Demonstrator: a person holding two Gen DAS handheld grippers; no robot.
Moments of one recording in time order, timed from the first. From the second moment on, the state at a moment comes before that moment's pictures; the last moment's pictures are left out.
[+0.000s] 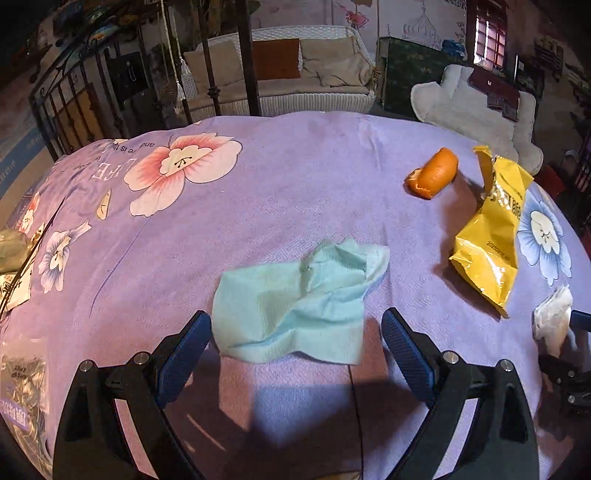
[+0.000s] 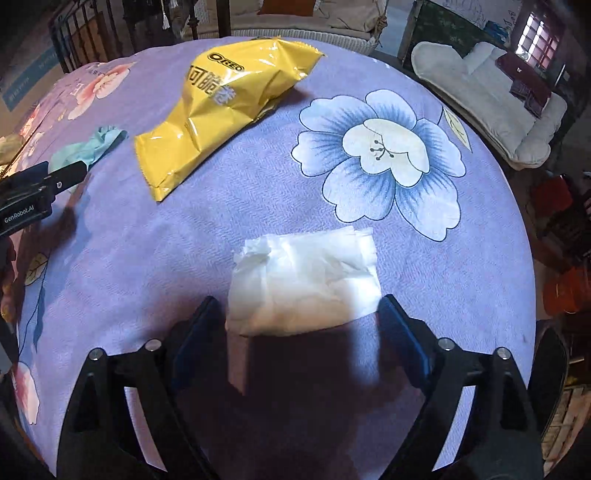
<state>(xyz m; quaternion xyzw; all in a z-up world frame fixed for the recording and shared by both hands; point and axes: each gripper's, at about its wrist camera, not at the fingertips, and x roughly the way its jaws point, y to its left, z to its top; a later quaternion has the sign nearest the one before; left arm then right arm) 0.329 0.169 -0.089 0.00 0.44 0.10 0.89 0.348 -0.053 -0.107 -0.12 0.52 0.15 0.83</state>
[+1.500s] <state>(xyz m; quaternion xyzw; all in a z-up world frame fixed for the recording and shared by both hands) 0.182 0.024 -0.015 -0.02 0.31 -0.04 0.95 0.233 -0.216 -0.043 0.06 0.36 0.02 0.93</state>
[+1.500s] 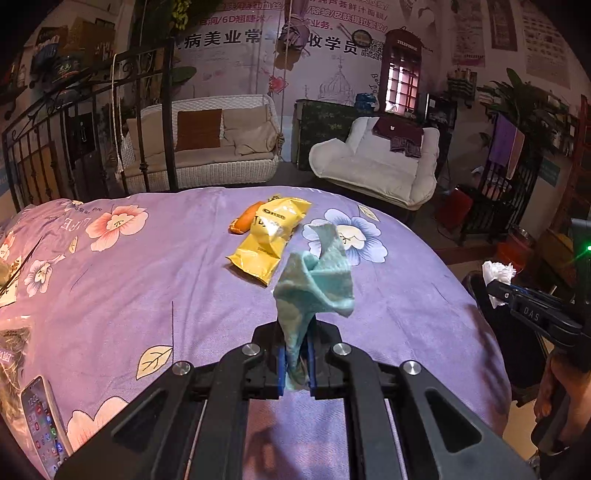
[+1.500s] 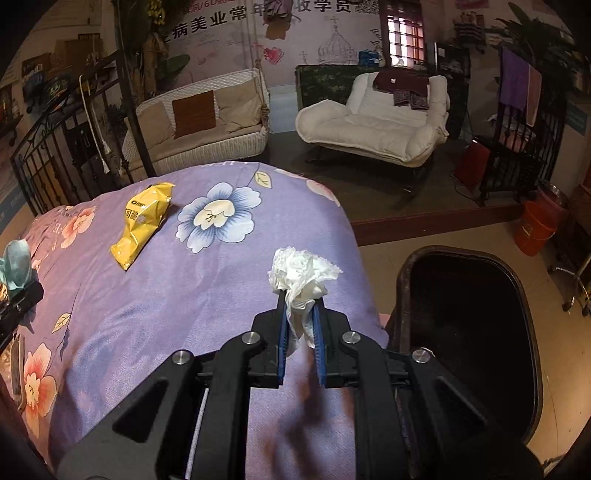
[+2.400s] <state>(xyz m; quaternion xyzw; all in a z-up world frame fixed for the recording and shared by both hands) 0.187 -0.031 -0.024 0.01 0.32 -0.10 0.94 0.242 -0.342 -0.112 0.19 0.42 -0.18 0.87</state>
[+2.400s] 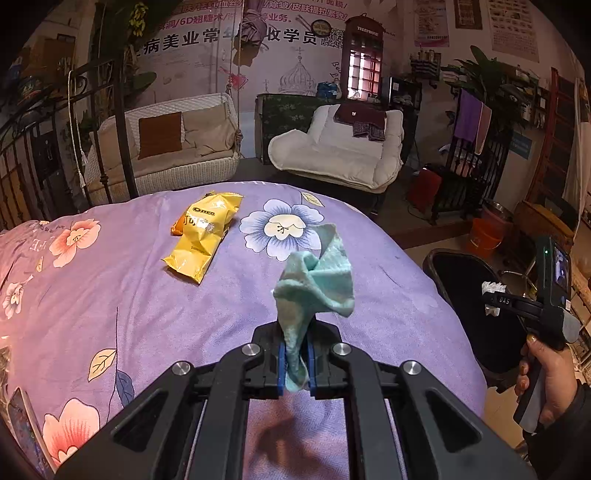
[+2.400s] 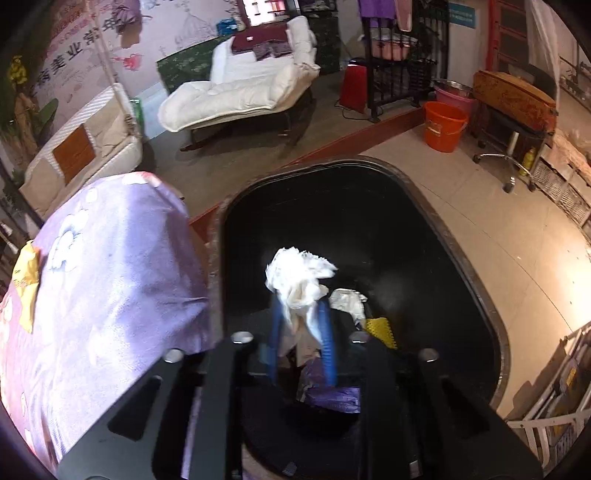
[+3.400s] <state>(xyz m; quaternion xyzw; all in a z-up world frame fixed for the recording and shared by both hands) 0.206 -0.103 -0.035 0.04 0.34 -0.16 0.93 0.184 -0.308 -0.081 0.16 0.29 -0.15 0.93</state>
